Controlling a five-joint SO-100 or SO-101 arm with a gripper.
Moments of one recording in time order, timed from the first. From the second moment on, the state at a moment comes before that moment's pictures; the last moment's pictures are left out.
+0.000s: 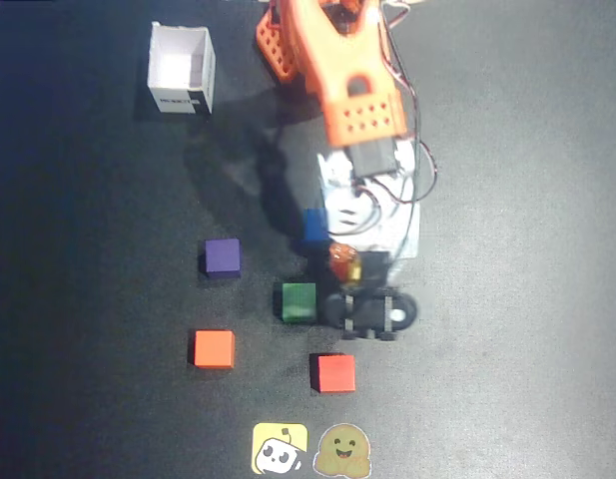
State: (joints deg) arm -16.3 99.3 122.2 50.5 107.3
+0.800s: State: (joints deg) arm -2.2 103.5 120.1 56.2 103.1
